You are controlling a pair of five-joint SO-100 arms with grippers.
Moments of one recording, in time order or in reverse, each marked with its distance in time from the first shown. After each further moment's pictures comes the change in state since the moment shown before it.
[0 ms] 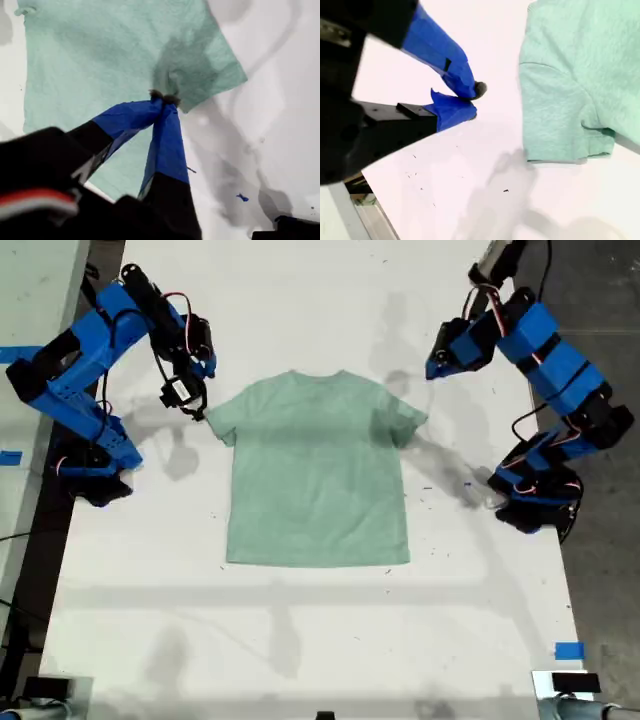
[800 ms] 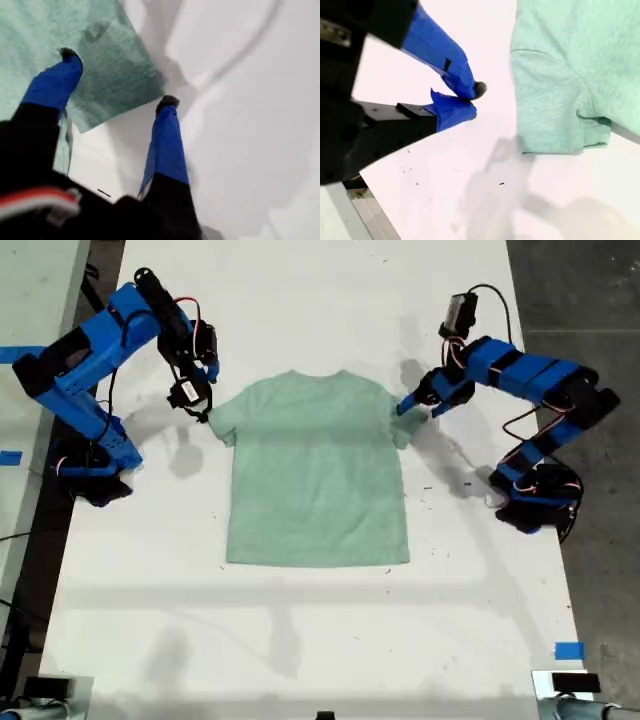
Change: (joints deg) arm 0 0.1 -3.7 0.0 -0.3 0.0; arm 1 8.2 -13.2 33.6 -32.3 -15.8
